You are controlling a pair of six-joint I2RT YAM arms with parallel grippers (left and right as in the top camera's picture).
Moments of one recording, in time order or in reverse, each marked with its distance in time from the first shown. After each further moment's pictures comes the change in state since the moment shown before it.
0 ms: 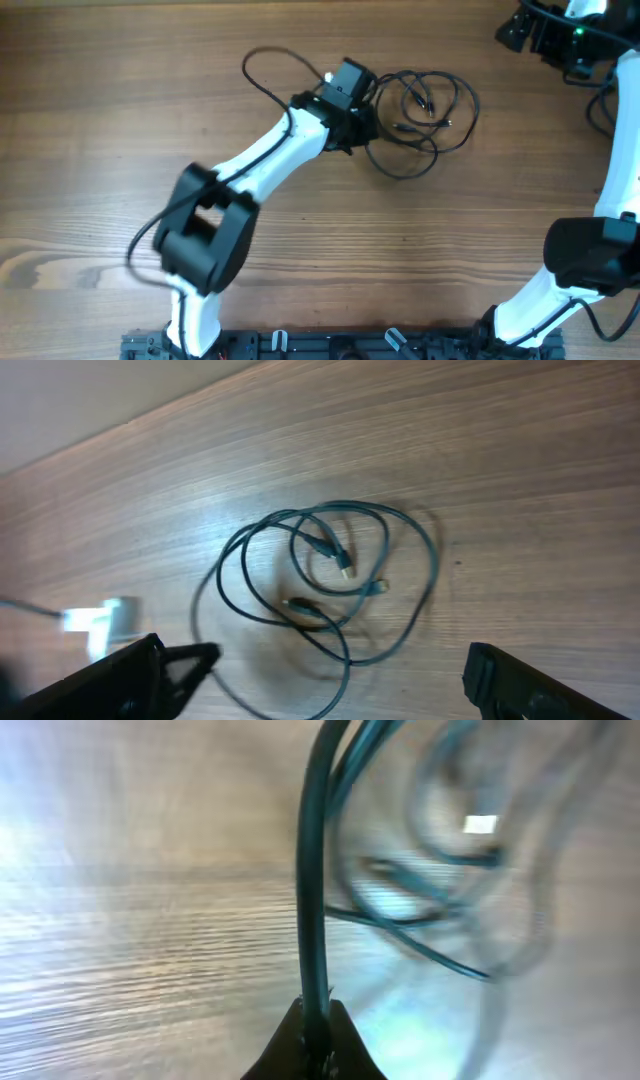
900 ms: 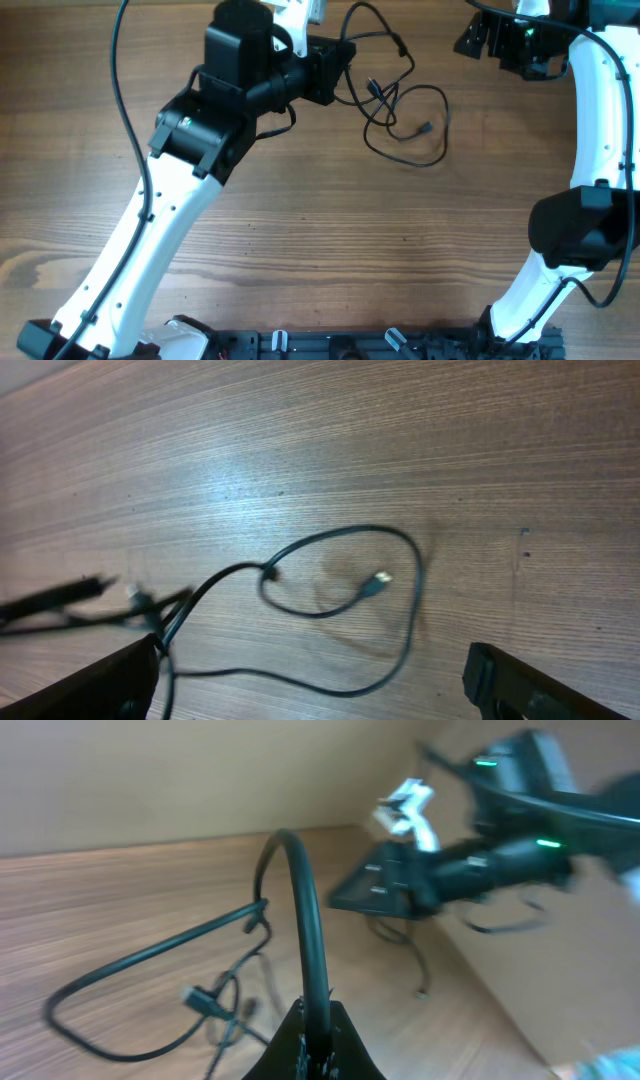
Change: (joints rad) left arm 0.144 -0.542 0.016 0.103 0.252 0.299; right arm 0.103 0.113 0.000 -0.004 0.000 0.000
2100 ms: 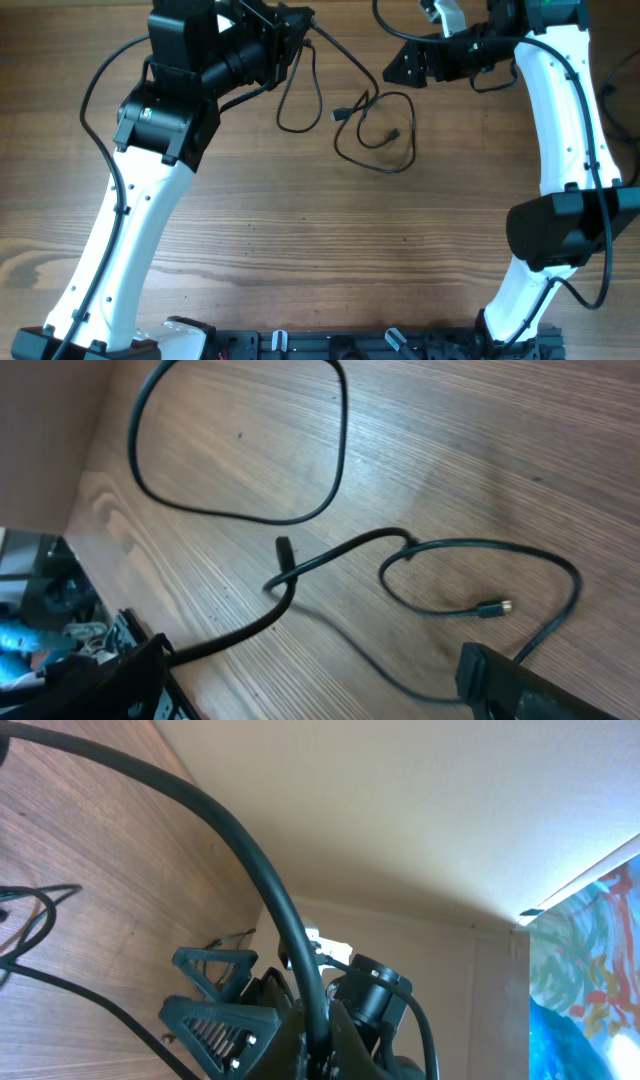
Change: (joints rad) left arm 0.161 -0.002 0.001 0.078 0.032 -1.098; right arm 0.188 0.001 0.000 -0.093 -0.327 -0.351
